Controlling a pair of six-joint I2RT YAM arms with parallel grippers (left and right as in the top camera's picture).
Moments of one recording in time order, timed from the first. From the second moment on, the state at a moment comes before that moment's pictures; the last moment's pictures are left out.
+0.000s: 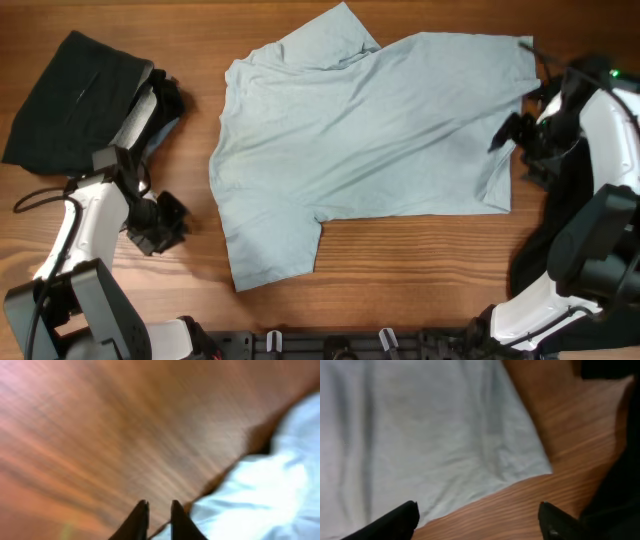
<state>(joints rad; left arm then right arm) 0.32 1.53 0.83 -0.95 0.25 -0.48 -0.32 1.86 1.45 -1.25 -0.17 0.36</state>
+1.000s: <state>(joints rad) 0.06 1.53 0.83 -0.86 0.49 -0.42 -0.34 1.86 1.14 -1.19 -0.08 0.45</state>
